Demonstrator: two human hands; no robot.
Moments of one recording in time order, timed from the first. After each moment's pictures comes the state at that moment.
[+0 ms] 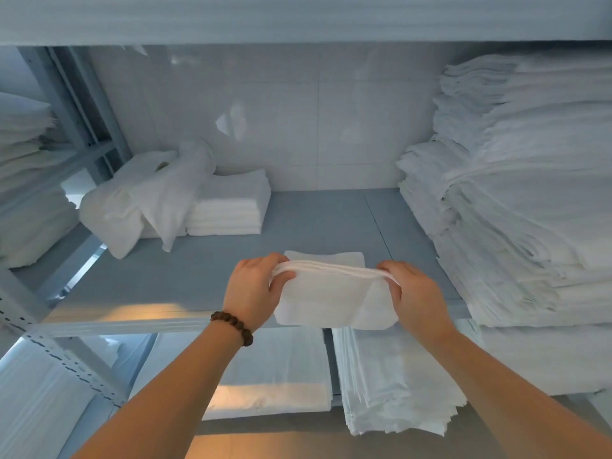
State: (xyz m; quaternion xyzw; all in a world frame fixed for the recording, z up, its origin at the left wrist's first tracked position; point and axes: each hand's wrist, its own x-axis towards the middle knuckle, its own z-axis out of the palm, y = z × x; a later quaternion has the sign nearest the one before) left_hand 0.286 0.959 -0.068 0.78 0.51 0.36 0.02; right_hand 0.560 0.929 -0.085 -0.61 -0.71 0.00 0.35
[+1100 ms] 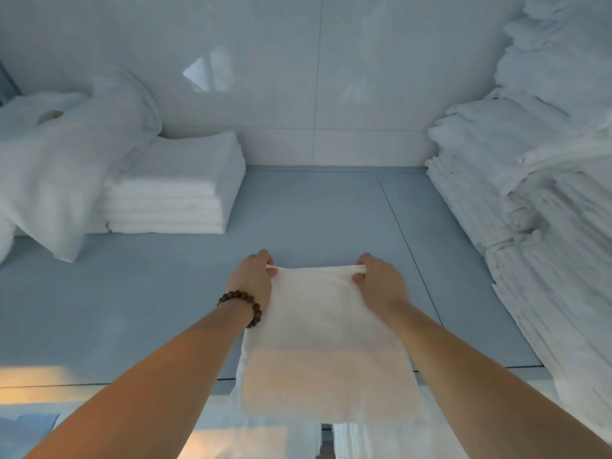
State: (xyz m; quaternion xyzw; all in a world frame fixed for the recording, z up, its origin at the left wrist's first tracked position) left_hand 0.331 1.231 -0.236 0.66 0.70 0.18 0.19; right_hand 0.560 1.214 -0.232 -0.76 -0.63 0.13 0.11
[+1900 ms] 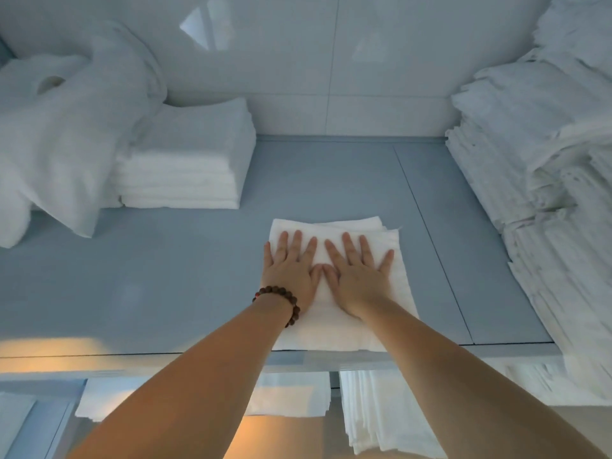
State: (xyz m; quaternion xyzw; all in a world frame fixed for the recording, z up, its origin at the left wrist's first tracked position) left_hand 0.353 1.202 -0.244 0.78 0.62 -0.03 0.10; right_hand 0.496 1.188 -0.242 -0.69 -0.71 0.12 -0.05
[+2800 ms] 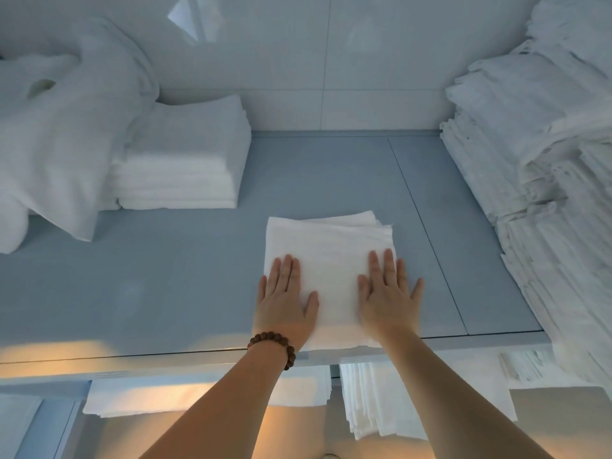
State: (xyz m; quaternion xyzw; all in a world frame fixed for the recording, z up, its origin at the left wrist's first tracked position) left_hand 0.341 1.145 -0.257 0.74 0.65 0.08 0.15; right_hand 0.522 1.139 -0.250 -0.80 -0.59 0.13 0.00
